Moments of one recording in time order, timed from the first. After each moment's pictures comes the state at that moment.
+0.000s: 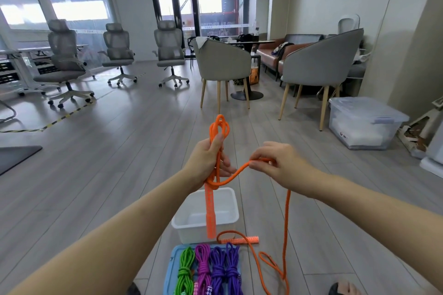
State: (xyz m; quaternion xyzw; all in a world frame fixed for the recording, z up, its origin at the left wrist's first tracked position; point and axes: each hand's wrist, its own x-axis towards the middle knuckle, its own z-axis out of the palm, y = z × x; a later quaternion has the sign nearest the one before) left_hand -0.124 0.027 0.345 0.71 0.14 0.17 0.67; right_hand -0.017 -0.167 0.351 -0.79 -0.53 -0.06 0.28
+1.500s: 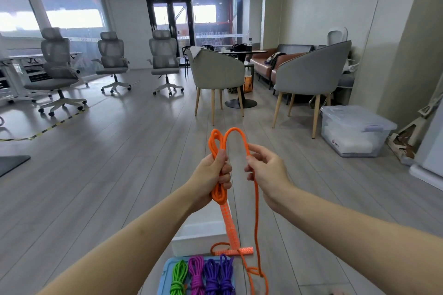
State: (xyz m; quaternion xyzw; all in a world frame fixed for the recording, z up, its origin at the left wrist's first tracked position) left_hand -0.114 0.007 0.334 0.60 0.09 0.13 0.79; right_hand -0.037 -0.126 0.335 -0.66 -0.20 0.10 0.72
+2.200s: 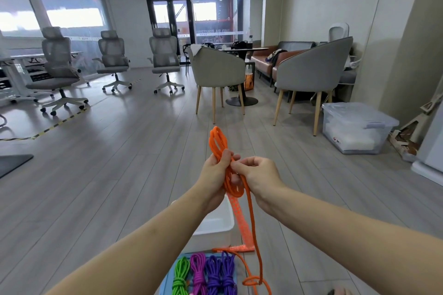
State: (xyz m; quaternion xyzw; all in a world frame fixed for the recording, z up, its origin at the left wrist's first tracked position) left_hand -0.102 -0.011 0.322 0.54 0.14 0.20 0.81; right_hand -0.059 -0.119 0.337 -0.63 -0.14 0.21 0.74
